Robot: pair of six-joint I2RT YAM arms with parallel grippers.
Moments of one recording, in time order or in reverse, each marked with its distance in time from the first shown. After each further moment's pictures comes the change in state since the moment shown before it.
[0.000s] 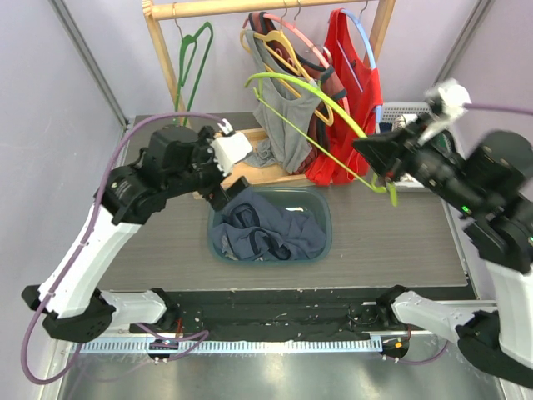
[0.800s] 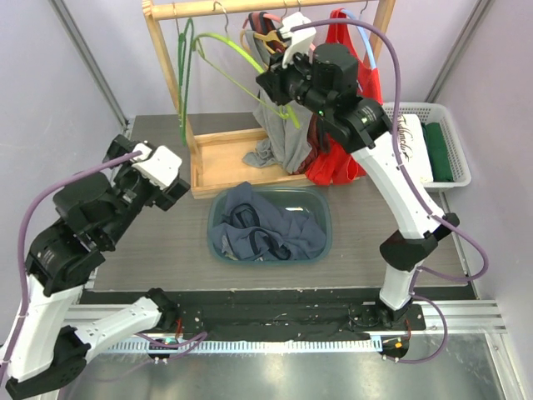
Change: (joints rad) left arm 0.023 -0.401 -0.158 0.217 -0.477 0.195; right arm 0.132 0.814 0.498 0.253 0.138 -0.142
